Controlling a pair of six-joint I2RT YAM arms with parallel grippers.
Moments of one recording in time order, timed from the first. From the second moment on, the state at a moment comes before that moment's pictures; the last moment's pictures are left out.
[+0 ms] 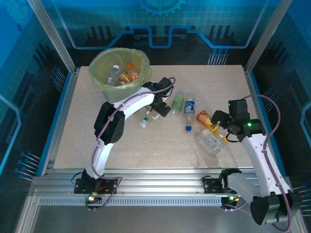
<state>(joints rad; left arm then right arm) -0.60 2.23 1.91 -0.96 -0.19 -0.03 0.08 0.95 0.94 -0.97 0.15 0.55</state>
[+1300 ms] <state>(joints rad) -0.59 2.05 1.82 -0.89 0.12 -0.12 0.08 0.95 0.91 -0.94 0.15 0.56</state>
